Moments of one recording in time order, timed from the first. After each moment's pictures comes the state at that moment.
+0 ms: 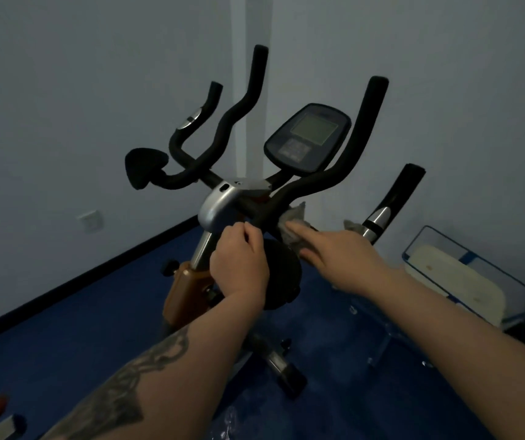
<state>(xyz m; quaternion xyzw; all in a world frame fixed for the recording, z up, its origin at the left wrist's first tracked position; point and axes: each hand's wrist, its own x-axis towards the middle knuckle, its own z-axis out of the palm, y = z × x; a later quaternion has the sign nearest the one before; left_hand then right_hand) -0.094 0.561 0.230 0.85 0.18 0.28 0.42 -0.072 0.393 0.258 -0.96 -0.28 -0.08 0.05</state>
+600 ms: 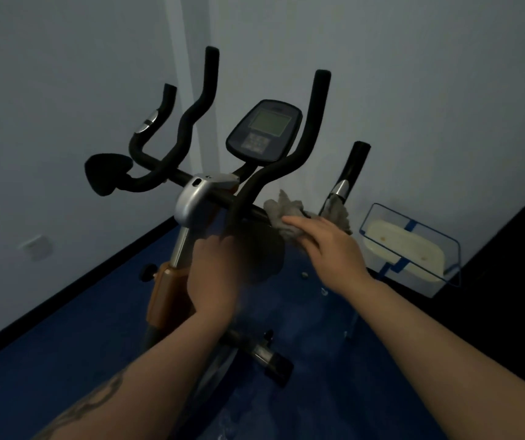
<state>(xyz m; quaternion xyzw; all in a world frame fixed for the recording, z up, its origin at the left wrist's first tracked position) -0.134 0.597 0.206 0.86 0.05 0.18 0.48 -0.148 0.401 0.245 -0.93 -0.11 -0.18 0.29</state>
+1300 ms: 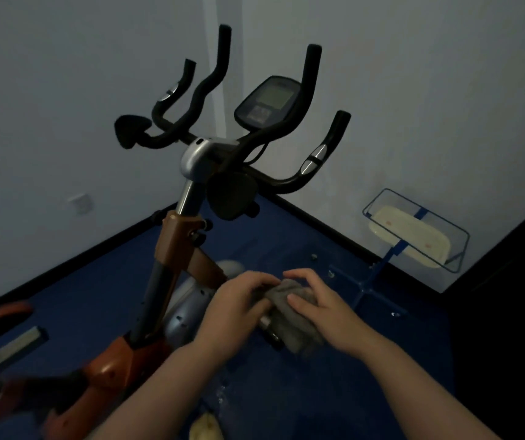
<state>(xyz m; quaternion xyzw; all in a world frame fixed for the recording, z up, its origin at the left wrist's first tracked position) -0.313 0.548 0.196 0.86 -0.18 0.05 0.47 -0.318 0.354 0.208 -0.79 -0.10 0.16 0.58</state>
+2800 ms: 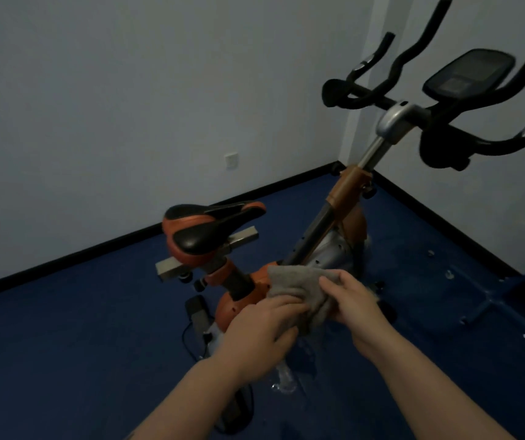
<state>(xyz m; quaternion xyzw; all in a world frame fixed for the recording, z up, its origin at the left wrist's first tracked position) -0.579 0.824 0.193 0.95 -0.10 -0.02 0.28 -0.495 0.658 0.186 -0.67 0.05 0.23 0.70</state>
